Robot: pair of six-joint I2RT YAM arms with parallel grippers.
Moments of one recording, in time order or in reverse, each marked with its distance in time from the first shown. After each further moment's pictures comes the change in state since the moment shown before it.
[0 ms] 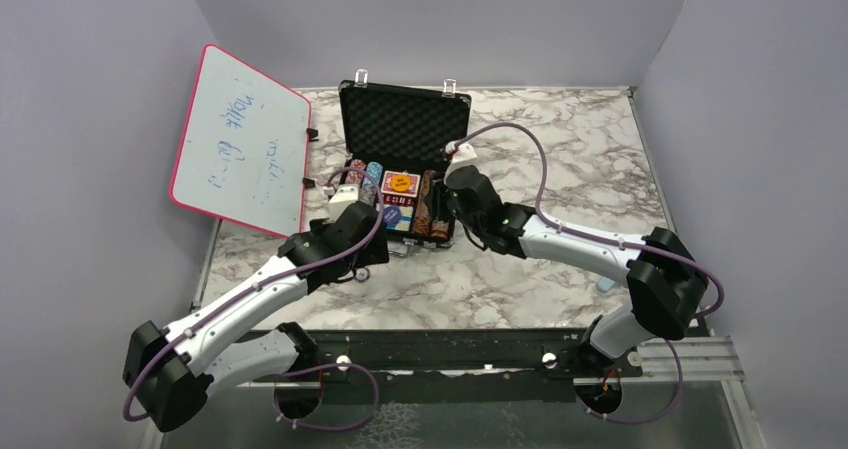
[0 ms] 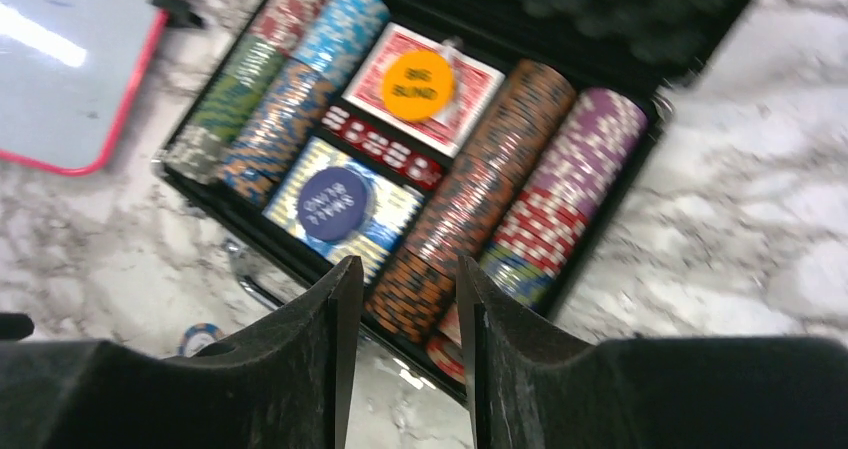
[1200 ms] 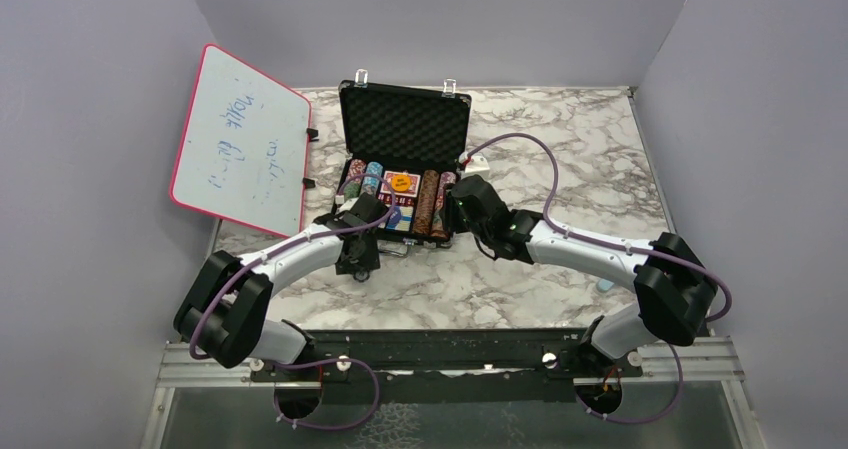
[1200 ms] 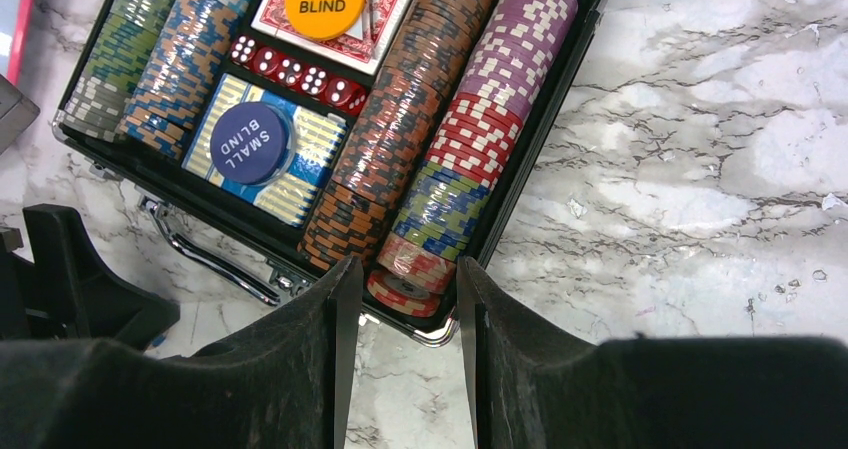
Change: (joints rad) left arm 0.209 0.446 -0.083 0.150 0.277 0.020; right arm -0.018 -0.061 -0.092 -0.151 0.078 0.137
